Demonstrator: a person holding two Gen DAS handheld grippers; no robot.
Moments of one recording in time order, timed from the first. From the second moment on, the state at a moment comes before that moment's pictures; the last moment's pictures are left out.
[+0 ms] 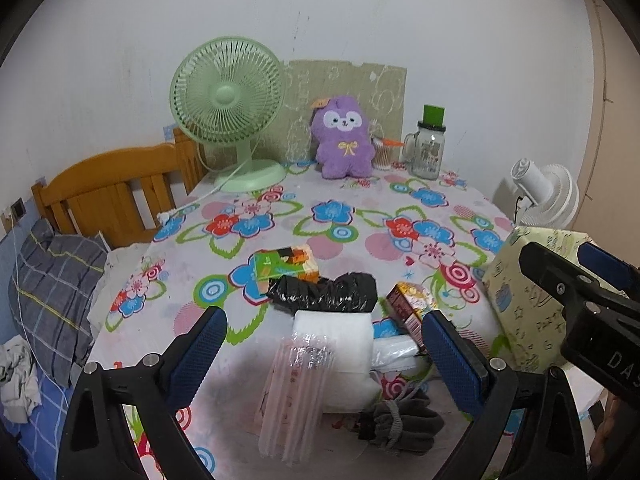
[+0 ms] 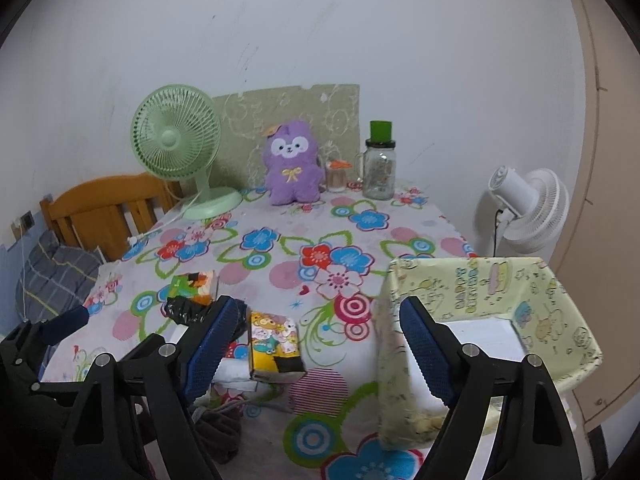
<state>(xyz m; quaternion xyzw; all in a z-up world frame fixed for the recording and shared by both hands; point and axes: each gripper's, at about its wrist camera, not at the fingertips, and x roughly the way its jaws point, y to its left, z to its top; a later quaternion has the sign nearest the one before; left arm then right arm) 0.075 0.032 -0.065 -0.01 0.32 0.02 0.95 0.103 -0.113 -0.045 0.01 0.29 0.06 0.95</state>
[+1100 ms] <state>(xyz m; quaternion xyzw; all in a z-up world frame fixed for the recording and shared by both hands) 0.111 0.064 -0.134 -0.05 0.43 0.00 0.90 0.157 -0.055 -0.125 -0.02 0.41 0.10 0.91</state>
